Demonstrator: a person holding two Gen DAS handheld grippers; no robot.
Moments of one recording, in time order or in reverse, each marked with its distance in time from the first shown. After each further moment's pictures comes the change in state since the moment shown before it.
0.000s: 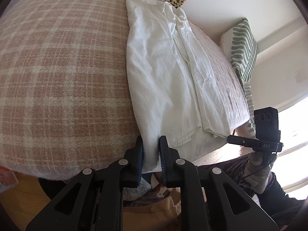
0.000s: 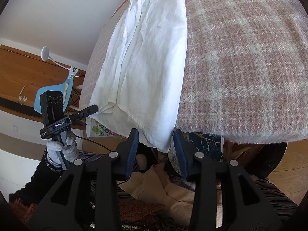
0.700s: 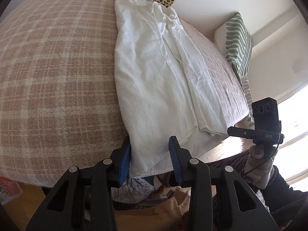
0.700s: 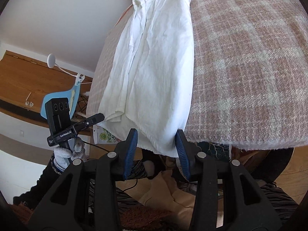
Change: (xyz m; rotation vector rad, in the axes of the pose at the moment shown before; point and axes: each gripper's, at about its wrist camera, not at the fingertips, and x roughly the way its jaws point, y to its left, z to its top) left arm 0.005 -0.011 0.008 0.070 -0.006 -0.001; right arm 0.005 0.004 0.009 -0.003 -0.036 0.048
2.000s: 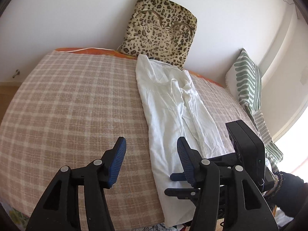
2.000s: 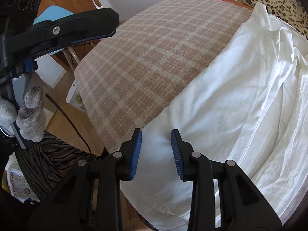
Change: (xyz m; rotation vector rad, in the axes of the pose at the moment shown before) left arm -0.069 0.008 0.072 0.071 -0.354 0.156; right arm 0.154 0.171 0.062 -0.673 0.219 -0.203
